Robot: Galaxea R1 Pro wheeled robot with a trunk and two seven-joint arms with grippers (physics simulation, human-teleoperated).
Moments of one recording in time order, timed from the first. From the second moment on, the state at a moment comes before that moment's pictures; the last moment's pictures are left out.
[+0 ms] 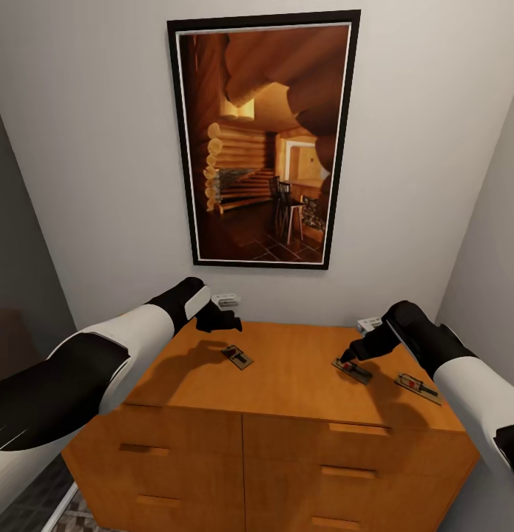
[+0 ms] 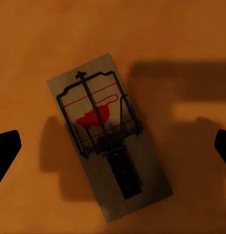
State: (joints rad) left arm -1.39 -0.16 -0.39 -0.08 0.53 0.87 -0.01; right arm -1.06 -0.29 0.36 -0.65 0.15 1.05 0.76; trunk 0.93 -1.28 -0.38
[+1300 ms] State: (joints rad) left arm -1.39 -0.16 -0.39 -0.08 0.53 0.87 -0.01; right arm -1.06 -0.28 0.36 -0.53 0.17 1.04 0.76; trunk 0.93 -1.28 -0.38
